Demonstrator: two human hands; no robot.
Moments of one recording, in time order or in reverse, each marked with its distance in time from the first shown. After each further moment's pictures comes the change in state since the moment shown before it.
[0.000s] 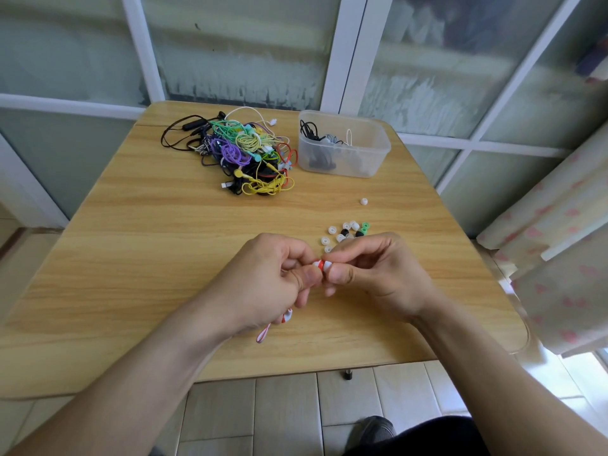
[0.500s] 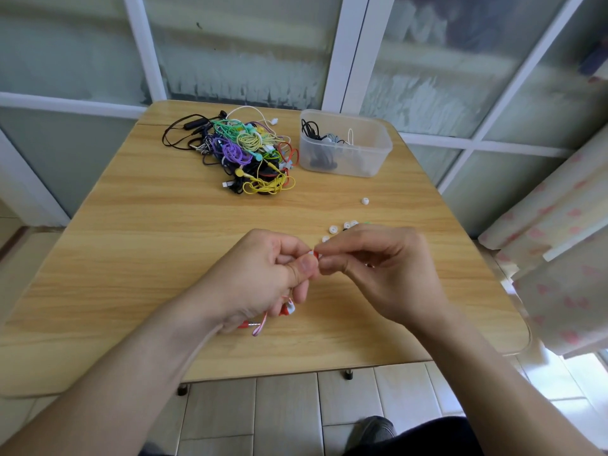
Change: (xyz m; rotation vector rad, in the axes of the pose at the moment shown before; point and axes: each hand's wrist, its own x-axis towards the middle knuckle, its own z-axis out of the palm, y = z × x) left_hand 0.001 -0.001 -0.005 -0.230 -0.002 -0.071; right_hand -0.002 -0.011 0.012 -0.511 0.167 -0.346
